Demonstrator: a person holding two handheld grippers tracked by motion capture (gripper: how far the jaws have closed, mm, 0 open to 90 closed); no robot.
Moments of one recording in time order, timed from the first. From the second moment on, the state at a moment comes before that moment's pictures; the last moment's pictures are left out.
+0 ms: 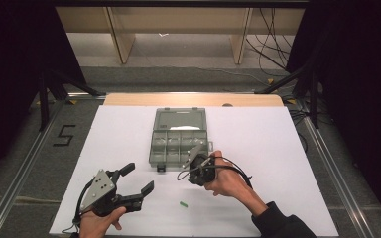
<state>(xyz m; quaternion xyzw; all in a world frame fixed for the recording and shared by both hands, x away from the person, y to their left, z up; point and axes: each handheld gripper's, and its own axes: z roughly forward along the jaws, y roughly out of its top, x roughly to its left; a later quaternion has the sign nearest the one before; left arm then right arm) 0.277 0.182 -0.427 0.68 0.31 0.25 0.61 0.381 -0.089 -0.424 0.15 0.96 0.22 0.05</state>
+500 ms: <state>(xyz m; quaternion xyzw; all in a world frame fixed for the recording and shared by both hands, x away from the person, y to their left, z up) 0.277 0.182 -0.427 0.68 0.31 0.24 0.62 0.393 -0.107 -0.409 0.17 0.95 0.24 0.07</state>
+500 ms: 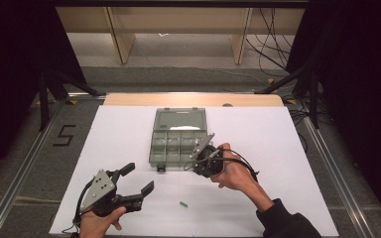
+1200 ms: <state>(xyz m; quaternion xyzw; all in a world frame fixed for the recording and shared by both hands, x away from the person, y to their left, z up) 0.276 0.183 -0.427 0.68 0.31 0.25 0.61 0.405 -0.123 -0.404 0.19 0.95 0.25 0.10</state>
